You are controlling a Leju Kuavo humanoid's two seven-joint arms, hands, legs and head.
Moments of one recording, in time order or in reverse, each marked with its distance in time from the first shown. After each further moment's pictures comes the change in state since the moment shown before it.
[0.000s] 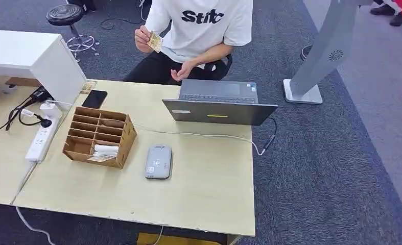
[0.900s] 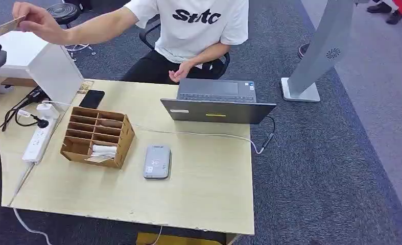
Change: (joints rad) left arm -1.080 0.220 -0.630 1.114 -0.430 -0.274 0.427; right arm -0.004 0.018 0.078 0.014 0.165 0.037 0.101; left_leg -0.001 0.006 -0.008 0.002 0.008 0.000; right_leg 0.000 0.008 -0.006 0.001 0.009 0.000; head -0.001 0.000
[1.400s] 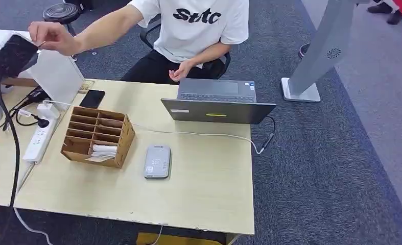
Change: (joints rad) left arm -0.029 -0.070 -0.101 0.028 -0.039 -0.052 0.011; right arm 0.002 0.002 0.005 0.004 0.022 0.009 -0.002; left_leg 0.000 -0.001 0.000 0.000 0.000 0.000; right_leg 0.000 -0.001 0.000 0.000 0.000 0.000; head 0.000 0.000
